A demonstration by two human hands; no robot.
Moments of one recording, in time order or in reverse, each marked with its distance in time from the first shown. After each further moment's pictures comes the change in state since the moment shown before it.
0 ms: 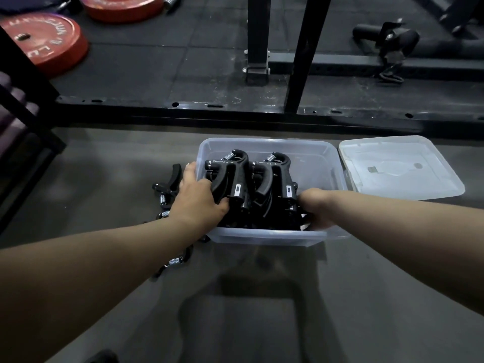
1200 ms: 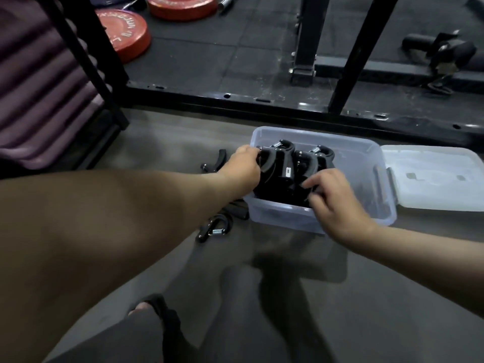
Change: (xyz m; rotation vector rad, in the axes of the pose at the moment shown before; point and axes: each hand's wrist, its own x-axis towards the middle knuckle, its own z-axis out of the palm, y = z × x) left_hand 0.007 -0.007 -0.033 -0.071 -0.120 -0.022; right_hand -0.093 0.028 0.060 -0.626 0.371 -1.166
